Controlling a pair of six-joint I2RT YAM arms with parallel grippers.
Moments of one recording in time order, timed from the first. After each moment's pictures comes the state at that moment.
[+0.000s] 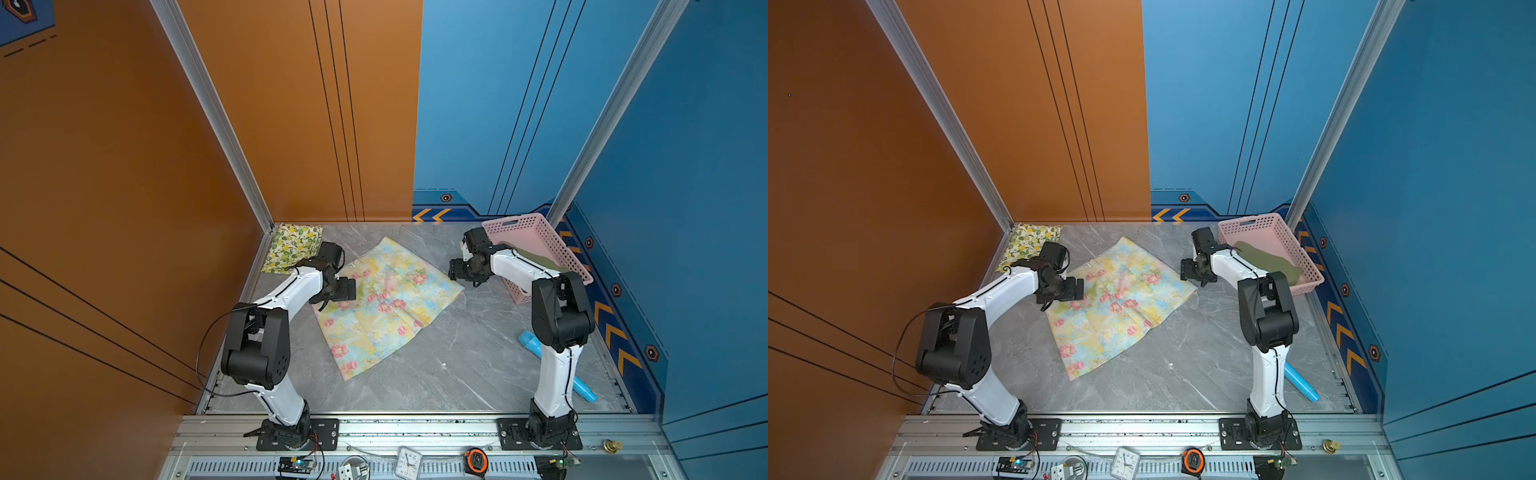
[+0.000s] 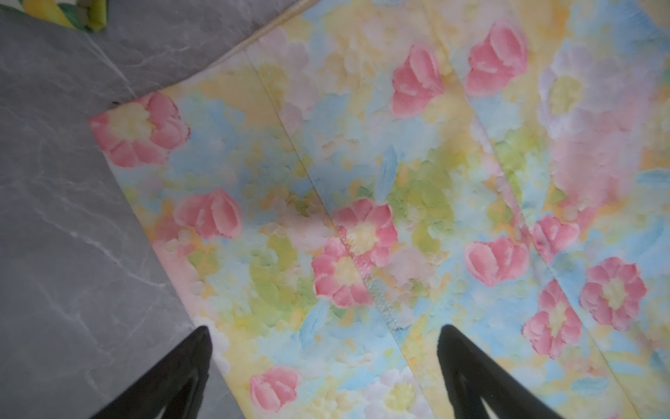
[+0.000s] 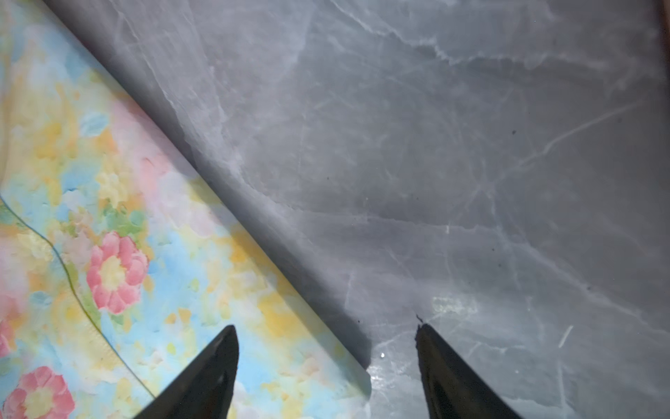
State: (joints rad) left arm -0.15 1.70 1.20 -0.73 -0.04 -0.28; right arm 0.26 2.03 1.47 -0.57 -0.10 0.29
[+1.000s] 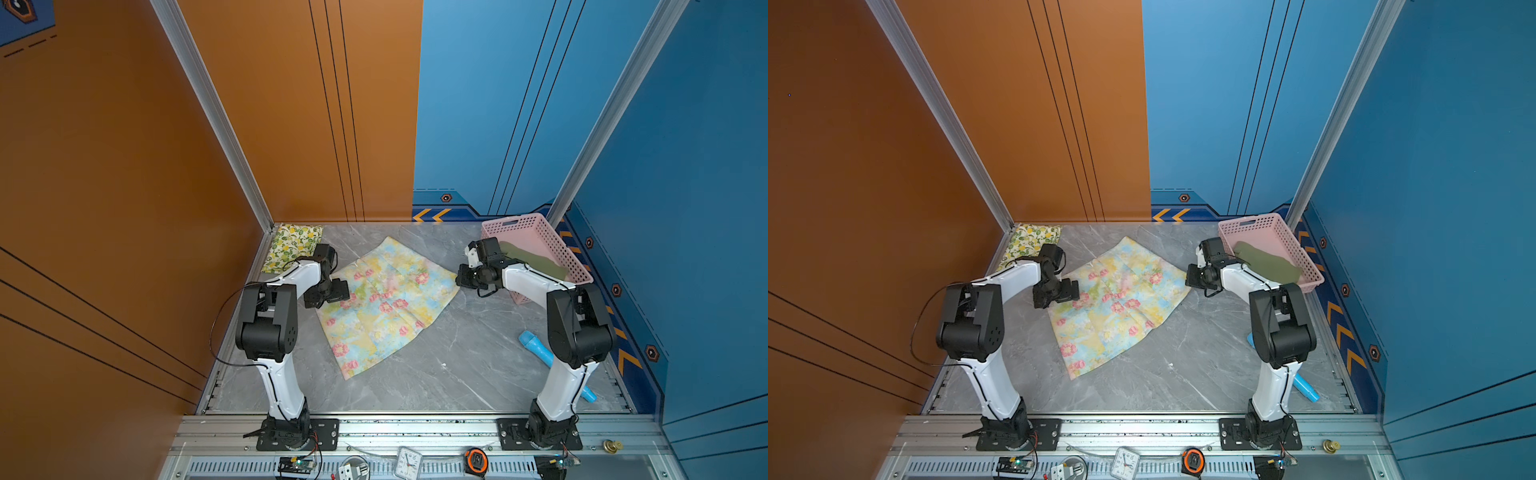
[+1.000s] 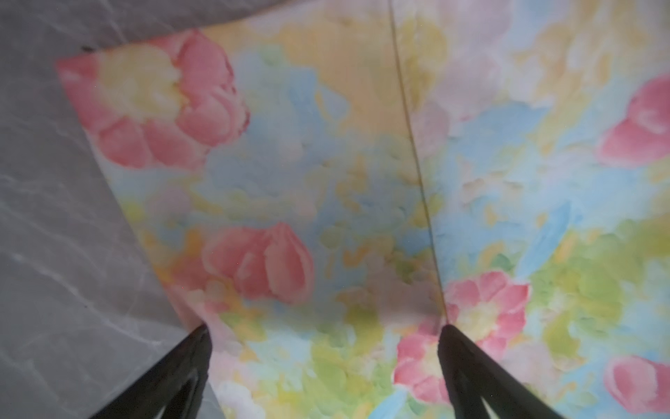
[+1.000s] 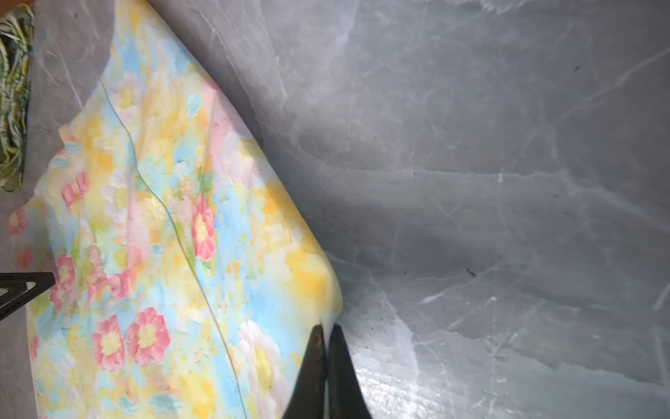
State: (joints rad) left arm -0.10 1.92 1.31 -0.75 -0.03 -0.35; right arm 0.24 1.83 1.24 -0.35 -0.25 0.37
